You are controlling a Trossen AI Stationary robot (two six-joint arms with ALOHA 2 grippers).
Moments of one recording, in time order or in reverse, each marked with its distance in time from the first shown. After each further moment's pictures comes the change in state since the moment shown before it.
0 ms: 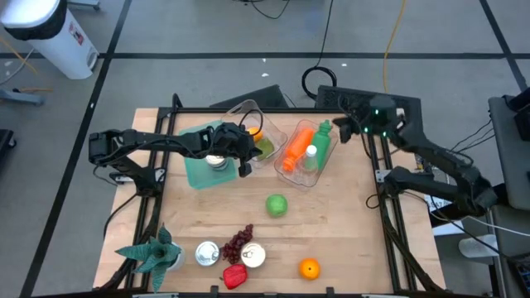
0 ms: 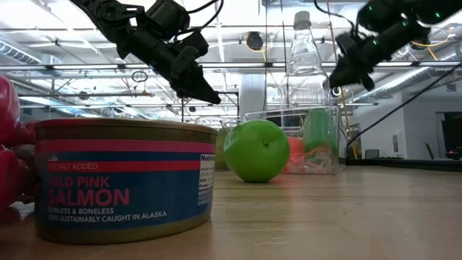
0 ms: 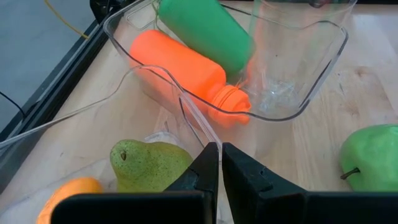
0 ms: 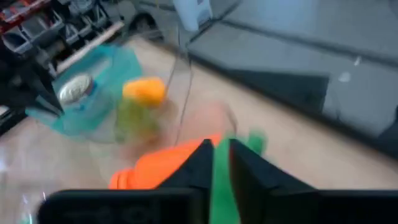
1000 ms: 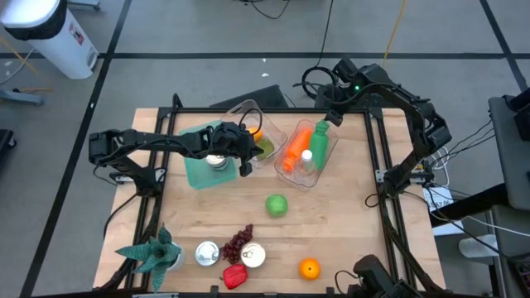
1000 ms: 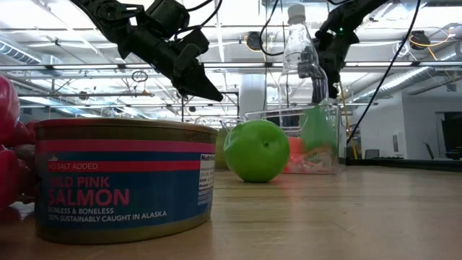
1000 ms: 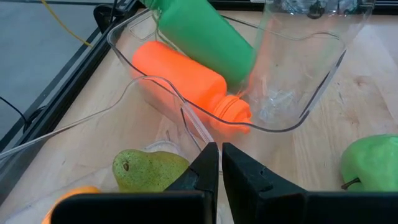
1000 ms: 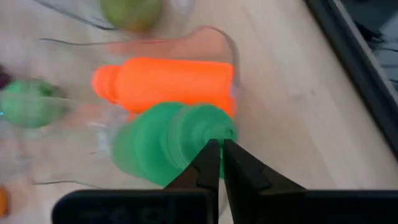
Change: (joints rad) left arm 0.000 0.000 0.000 0.031 -0.001 -0.002; right arm -0.097 0.784 0.798 -0.851 -0.154 -0.617
